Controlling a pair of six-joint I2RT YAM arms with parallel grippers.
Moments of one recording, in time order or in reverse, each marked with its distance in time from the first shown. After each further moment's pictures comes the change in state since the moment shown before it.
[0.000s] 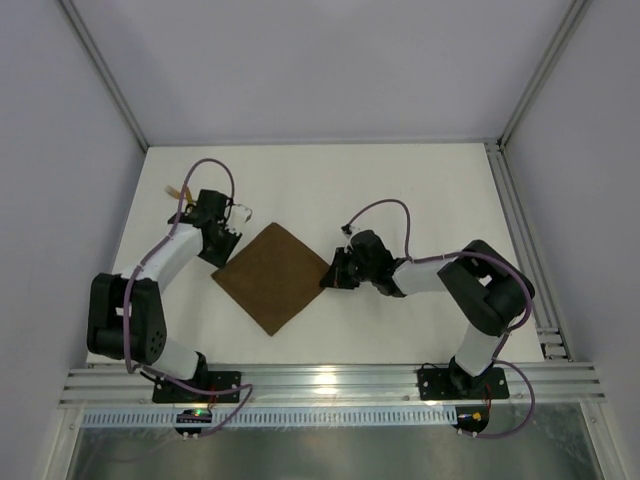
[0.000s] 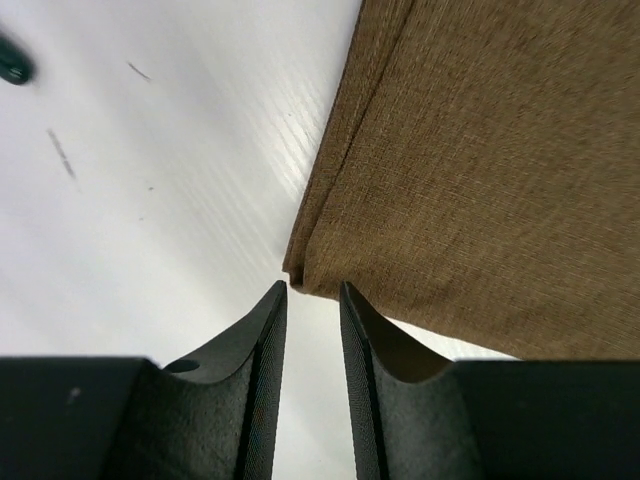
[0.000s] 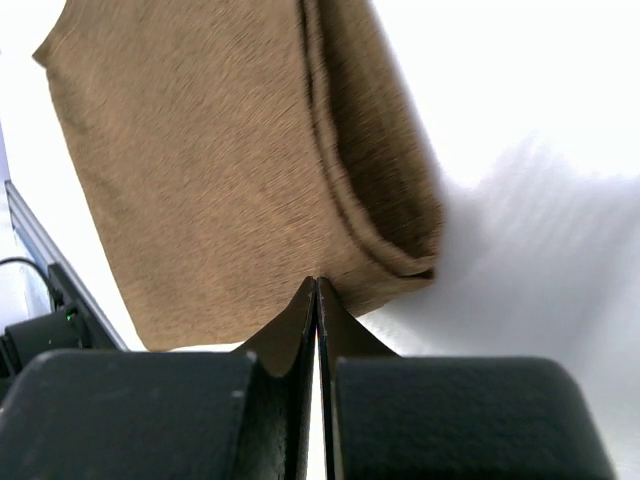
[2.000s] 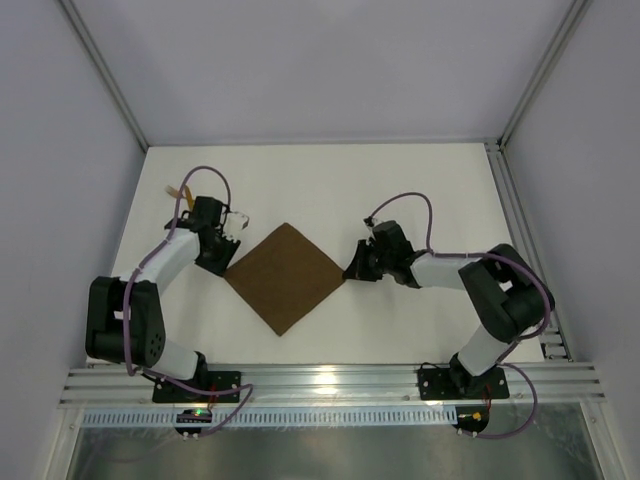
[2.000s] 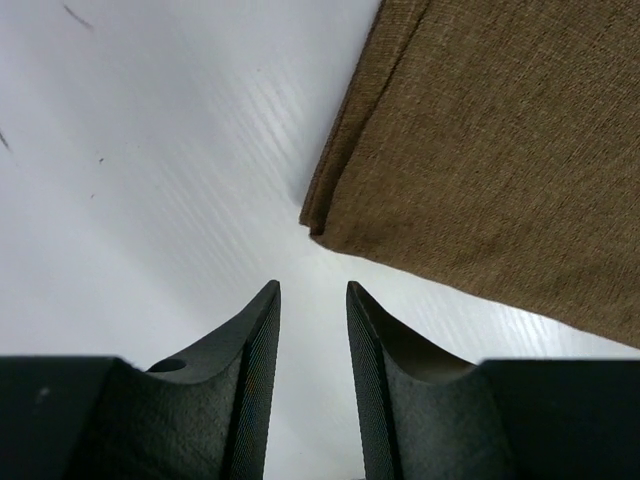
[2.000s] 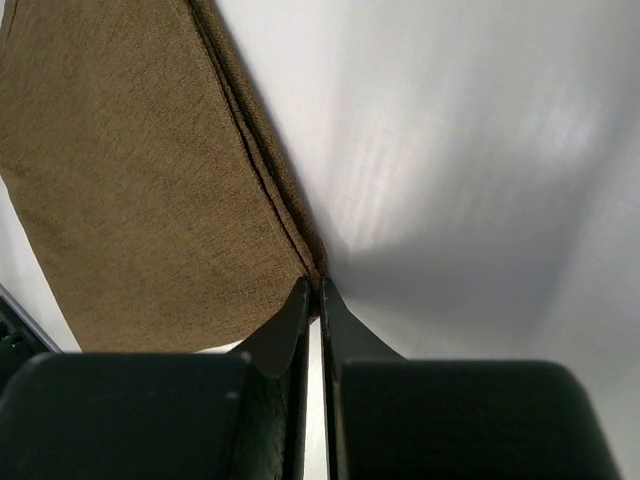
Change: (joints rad) left arm 0.029 -0.040 -0.055 -0.009 0.036 -0.005; right arm -0.148 -0.064 0.011 -0.180 0.011 -0.131
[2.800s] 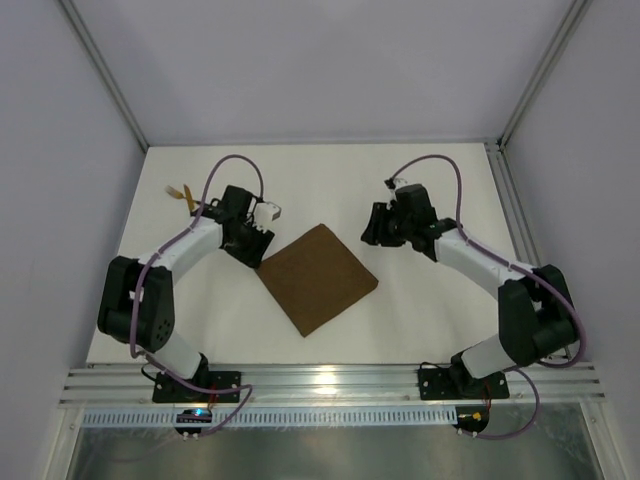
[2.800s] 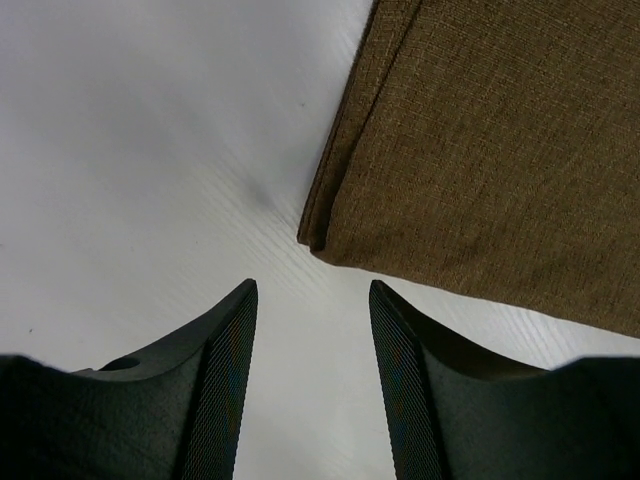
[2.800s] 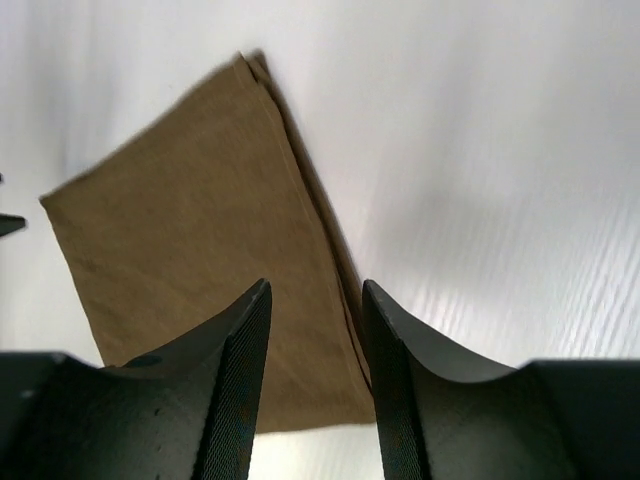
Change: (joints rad) left arm -0.171 0.104 0.132 0.038 0.156 -0.050; right arm -0.153 -0.245 0.156 -0.383 0.116 -0.196
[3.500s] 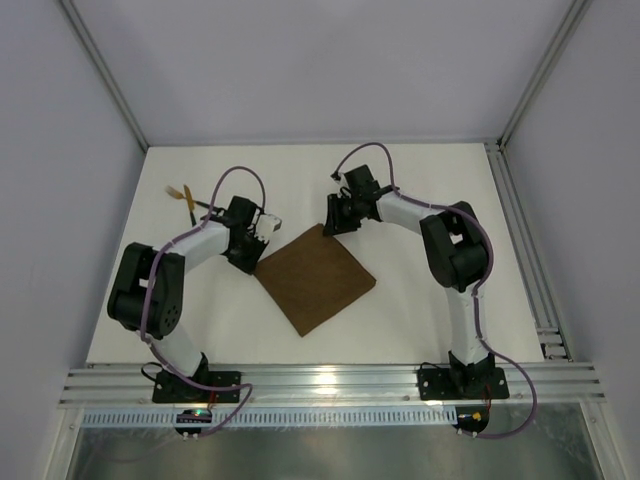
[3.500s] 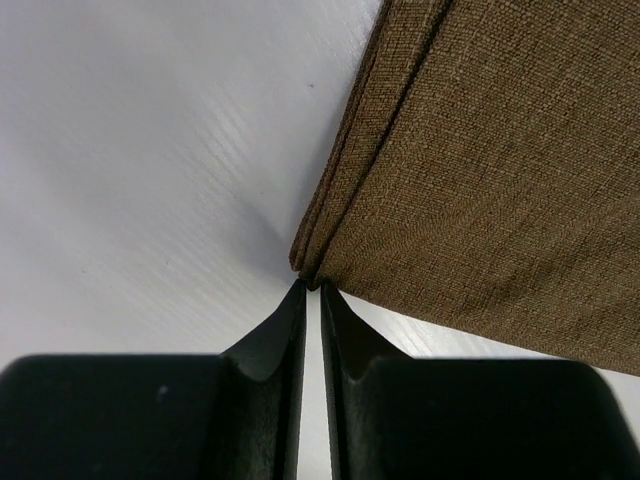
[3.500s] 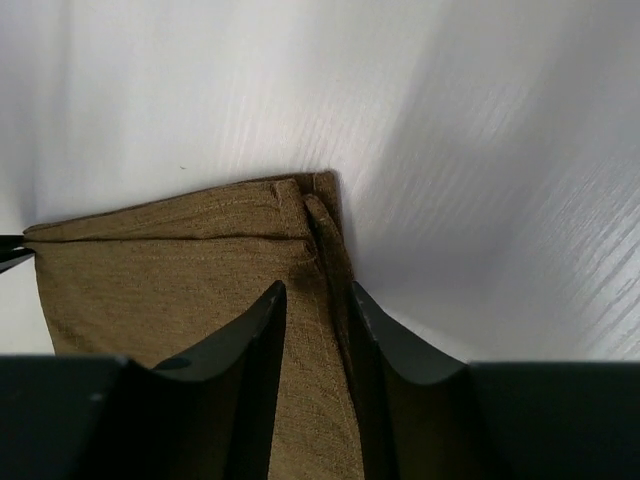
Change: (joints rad) left arm 0.000 0.102 -0.064 0.087 -0.035 -0.012; right arm 0.080 0.693 0.624 -0.101 -0.180 -0.101
